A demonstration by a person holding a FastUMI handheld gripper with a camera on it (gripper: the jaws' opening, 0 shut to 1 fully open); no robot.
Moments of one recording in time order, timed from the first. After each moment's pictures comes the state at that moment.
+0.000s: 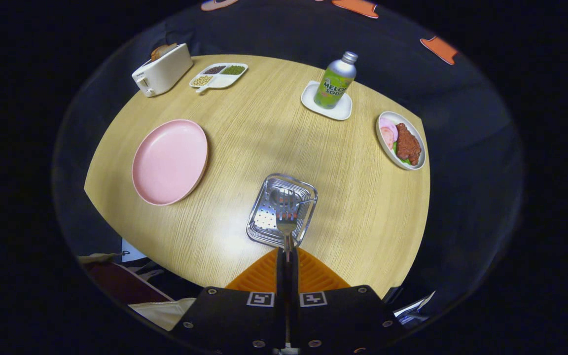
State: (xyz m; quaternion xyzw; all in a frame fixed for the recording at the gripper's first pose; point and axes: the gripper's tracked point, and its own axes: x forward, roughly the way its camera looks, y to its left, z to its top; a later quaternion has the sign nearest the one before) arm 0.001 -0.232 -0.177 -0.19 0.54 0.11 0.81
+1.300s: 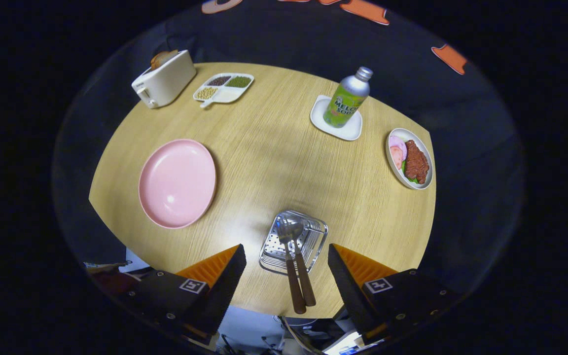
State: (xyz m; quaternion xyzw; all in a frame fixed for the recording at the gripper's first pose) arm 0.037 -0.186 -0.133 -0.16 0.48 0.12 0.85
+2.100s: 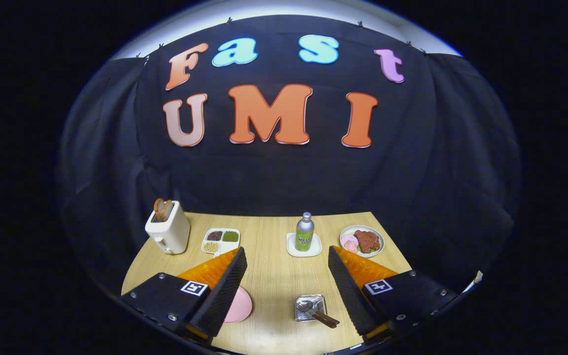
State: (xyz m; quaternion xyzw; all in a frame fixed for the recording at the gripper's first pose) arm 0.019 -0.148 0.084 0.01 0.10 0.00 0.99
